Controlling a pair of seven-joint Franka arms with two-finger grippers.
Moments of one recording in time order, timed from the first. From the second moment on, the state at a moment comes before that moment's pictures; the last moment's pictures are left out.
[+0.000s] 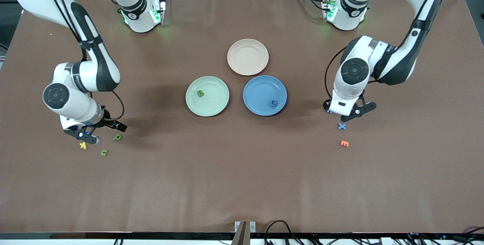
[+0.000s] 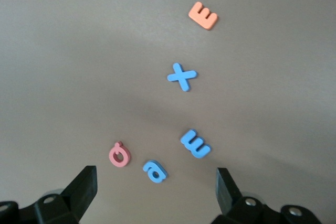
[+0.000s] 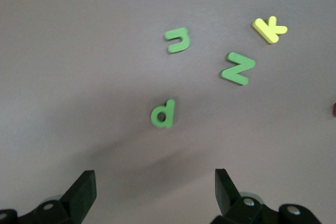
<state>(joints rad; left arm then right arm) 0.07 0.28 -0.44 -2.07 0.38 2.11 -0.96 -0.03 0.39 0.02 -2.02 -0.10 2.39 0.48</state>
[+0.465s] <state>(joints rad) 0.31 0.24 -0.56 -2.27 0.38 2.43 -0.86 -0.03 0.49 -0.04 -2.00 0.04 2.52 0.49</state>
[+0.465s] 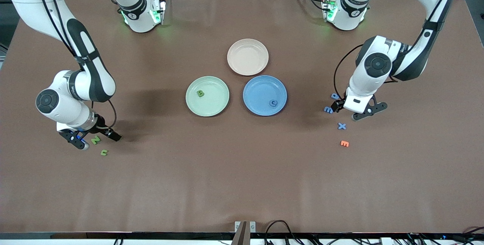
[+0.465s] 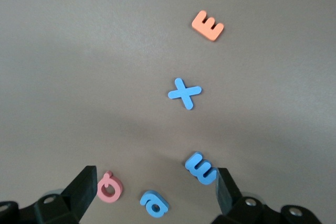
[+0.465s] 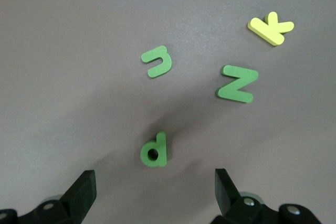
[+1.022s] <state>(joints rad) 0.38 0.21 -0.62 -2.45 0.38 2.71 -0.85 -0.03 0.56 -0.05 -1.96 0.05 2.55 0.49</state>
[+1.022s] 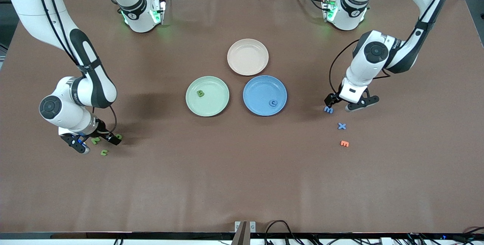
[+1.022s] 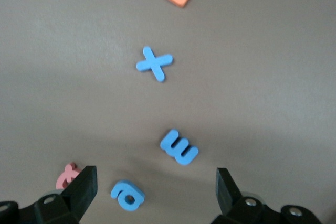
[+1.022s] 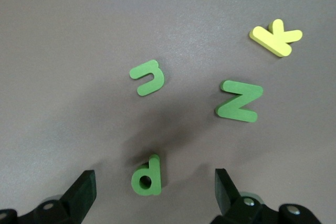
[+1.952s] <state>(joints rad) 0.44 0.23 -0.64 -2.58 0.69 2.85 -0.75 0.00 0.62 -0.05 -1.92 0.11 2.58 0.49</state>
